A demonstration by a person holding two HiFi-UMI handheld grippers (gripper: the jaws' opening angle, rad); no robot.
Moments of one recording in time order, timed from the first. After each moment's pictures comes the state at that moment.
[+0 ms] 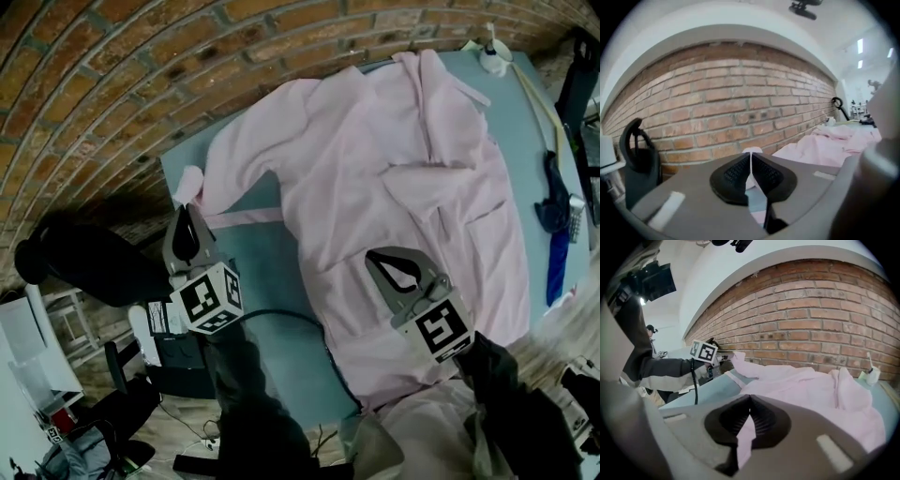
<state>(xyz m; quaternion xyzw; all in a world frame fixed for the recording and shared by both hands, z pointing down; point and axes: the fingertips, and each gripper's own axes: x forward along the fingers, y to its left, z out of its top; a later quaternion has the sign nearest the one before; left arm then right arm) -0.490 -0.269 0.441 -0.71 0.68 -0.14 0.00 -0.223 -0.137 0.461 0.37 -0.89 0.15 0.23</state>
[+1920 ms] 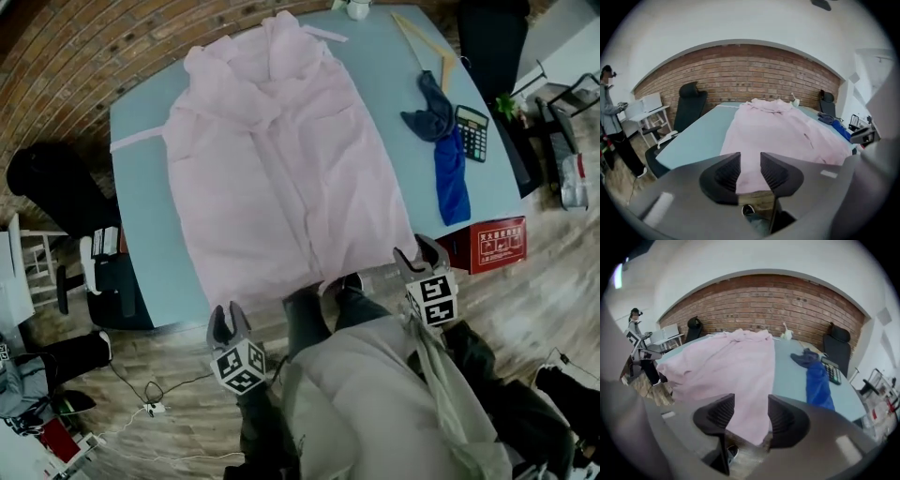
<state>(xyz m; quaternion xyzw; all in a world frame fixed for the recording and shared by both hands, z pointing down) -0.211 0.260 0.526 -0.61 0.72 -0.21 -0.26 0.216 0.175 0.540 0.50 -0.78 0.19 0.34</state>
